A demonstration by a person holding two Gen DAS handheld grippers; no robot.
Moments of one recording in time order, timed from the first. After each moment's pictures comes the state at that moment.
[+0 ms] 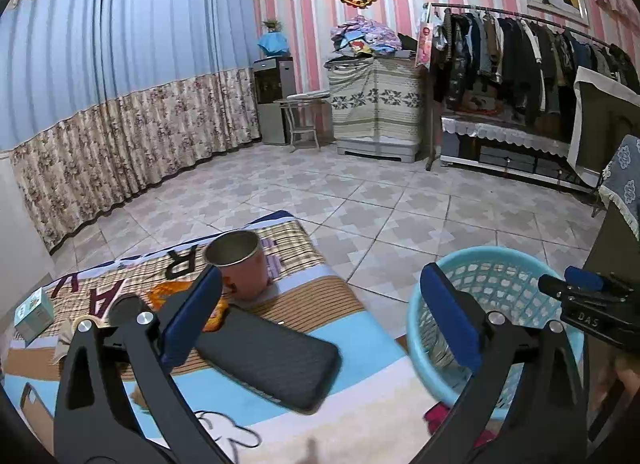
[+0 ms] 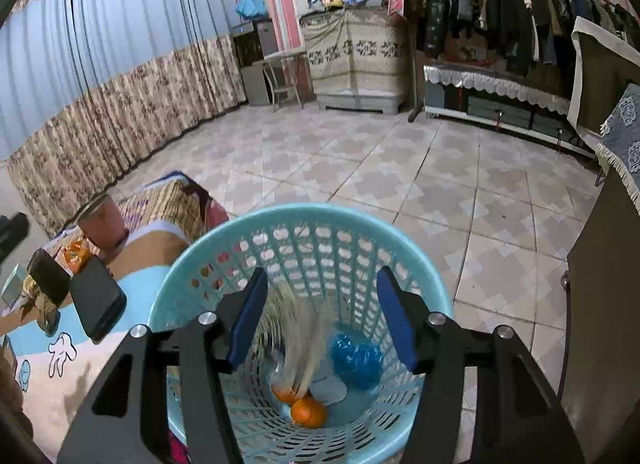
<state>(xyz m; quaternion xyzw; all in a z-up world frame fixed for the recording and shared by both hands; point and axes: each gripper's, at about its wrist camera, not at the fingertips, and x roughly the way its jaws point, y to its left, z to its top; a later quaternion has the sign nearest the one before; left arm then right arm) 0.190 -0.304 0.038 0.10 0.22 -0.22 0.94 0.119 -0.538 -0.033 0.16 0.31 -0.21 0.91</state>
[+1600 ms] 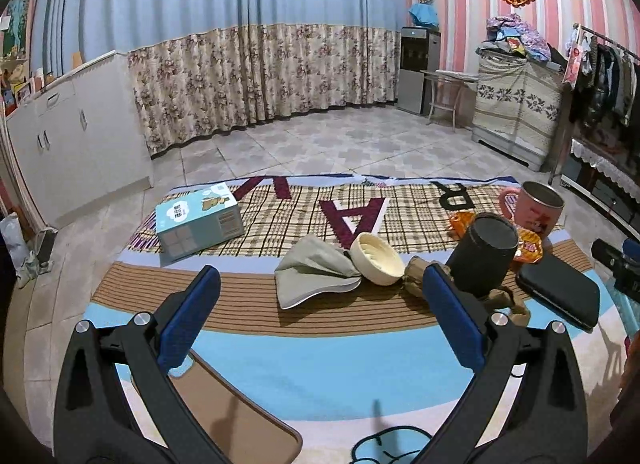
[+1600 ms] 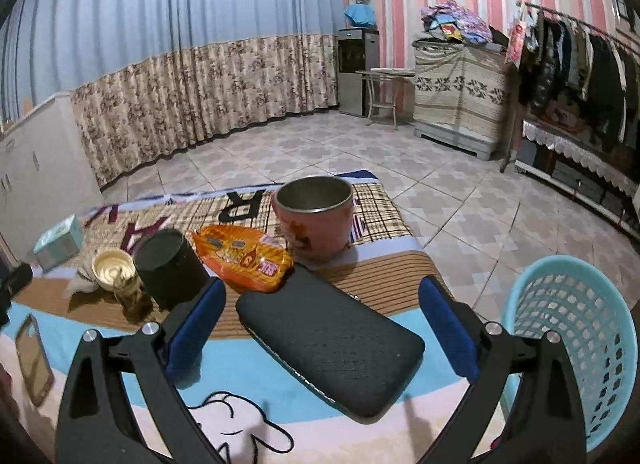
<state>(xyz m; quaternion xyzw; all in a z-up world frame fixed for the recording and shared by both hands) 0.263 0.012 0.003 0.02 0.30 -0.01 0.95 0.250 -0.279 -0.017 0.05 0.29 -0.10 0.95</state>
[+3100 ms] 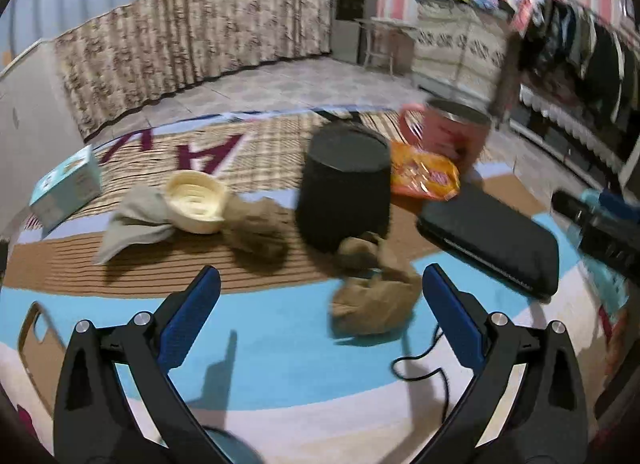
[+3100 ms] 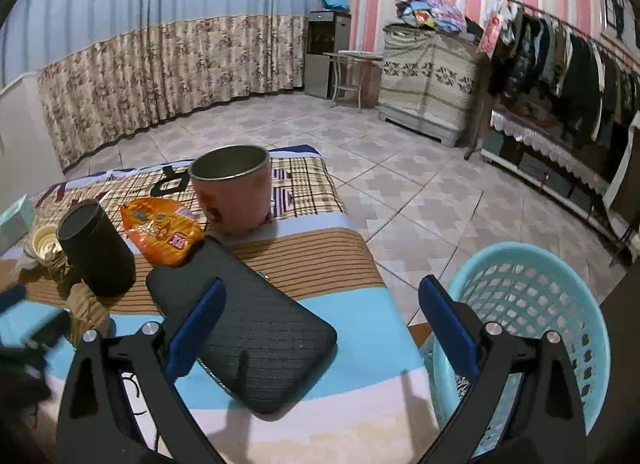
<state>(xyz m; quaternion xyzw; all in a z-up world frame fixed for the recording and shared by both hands) 0.280 -0.118 -0.059 0.05 0.38 -0.11 0.92 0.250 -0.330 -0.033 0.04 0.33 -0.16 0.93</state>
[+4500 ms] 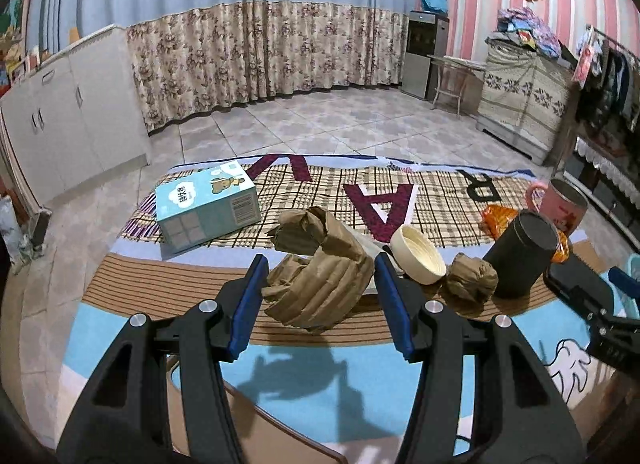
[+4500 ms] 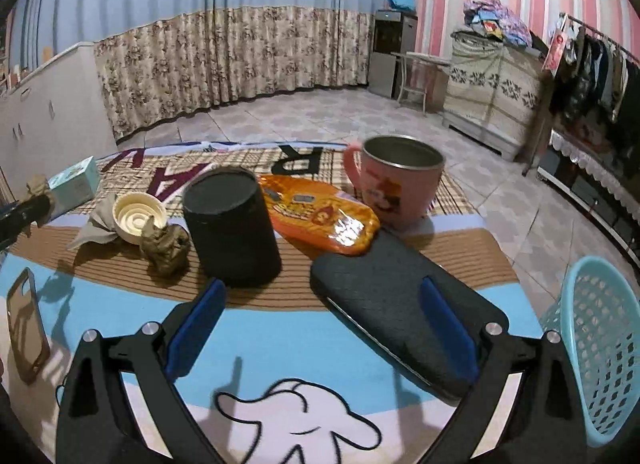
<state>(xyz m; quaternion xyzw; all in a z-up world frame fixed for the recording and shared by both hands) 0.297 0.048 -0.015 0.00 0.33 -0.01 0.94 0.269 -0.208 -0.045 0.01 0.33 -0.05 0.94</state>
